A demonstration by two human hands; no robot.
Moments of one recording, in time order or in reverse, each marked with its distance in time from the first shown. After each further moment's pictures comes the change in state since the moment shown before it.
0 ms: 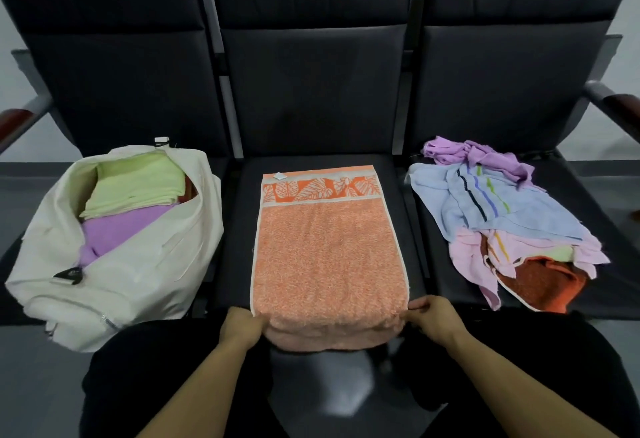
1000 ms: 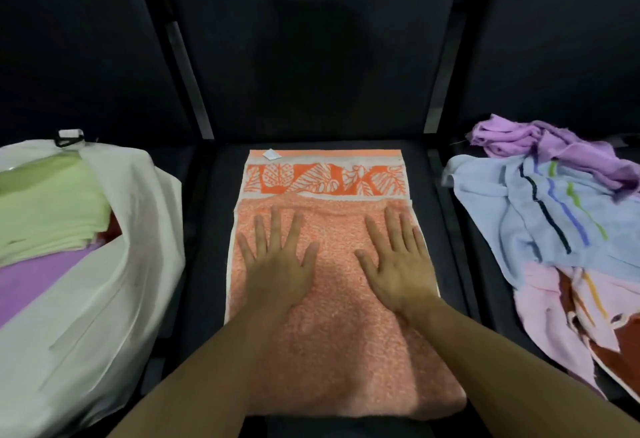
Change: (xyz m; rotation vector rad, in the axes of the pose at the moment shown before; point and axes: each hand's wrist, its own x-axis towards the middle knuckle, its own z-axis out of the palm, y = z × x) left_hand 0.138 0.166 0.059 0.686 0.272 0.623; right_hand 0.172 -0.125 0.062 -0.877 0.222 -0.492
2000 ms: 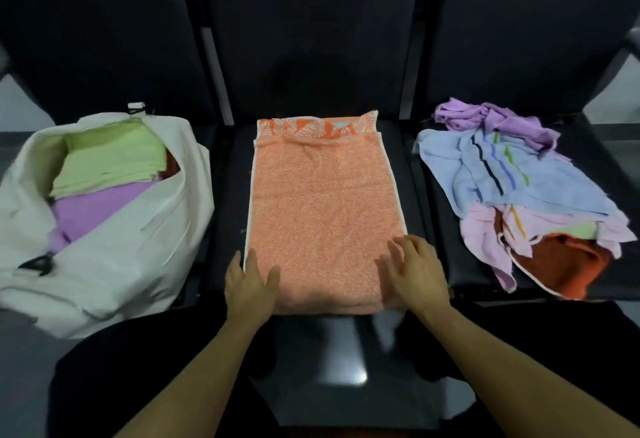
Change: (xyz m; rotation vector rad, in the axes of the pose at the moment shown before) left_hand -0.191 -0.045 -0.027 -0.432 -0.084 -0.321; right_hand -0.169 0.024 -0.012 0.402 0.178 0.150
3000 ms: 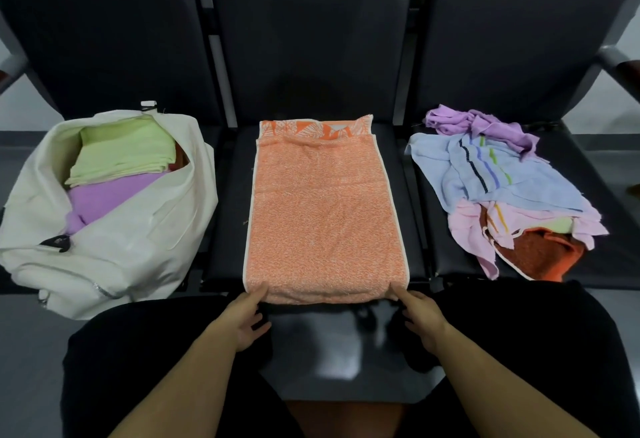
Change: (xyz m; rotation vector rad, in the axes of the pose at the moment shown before) left_hand -0.029 -0.044 0.006 -1.042 -0.406 -0.644; right_hand -0.072 0.030 0.007 0.865 -0.373 0.801
